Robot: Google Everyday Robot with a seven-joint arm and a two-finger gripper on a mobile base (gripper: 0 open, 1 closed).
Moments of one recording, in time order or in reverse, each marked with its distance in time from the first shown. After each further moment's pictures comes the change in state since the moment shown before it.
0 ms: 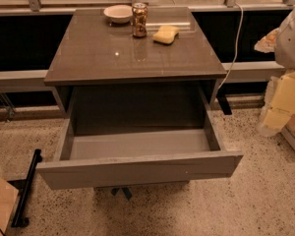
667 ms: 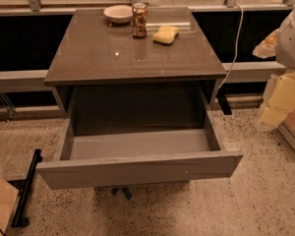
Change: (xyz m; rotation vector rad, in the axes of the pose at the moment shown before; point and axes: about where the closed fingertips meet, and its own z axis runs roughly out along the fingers) arm -0.001 -0.001 -0.002 0.009 -0.003 -0.001
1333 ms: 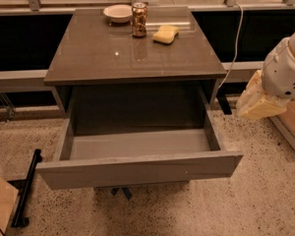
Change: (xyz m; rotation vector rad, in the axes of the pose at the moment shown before) arm 0.009 0.015 0.057 -0.098 -0.068 -0.019
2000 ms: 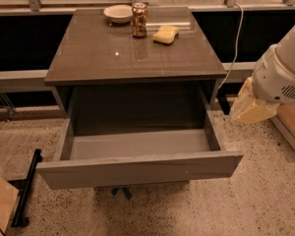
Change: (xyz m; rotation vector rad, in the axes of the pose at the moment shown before) arm -0.003 0.004 0.015 -0.029 0.009 -0.013
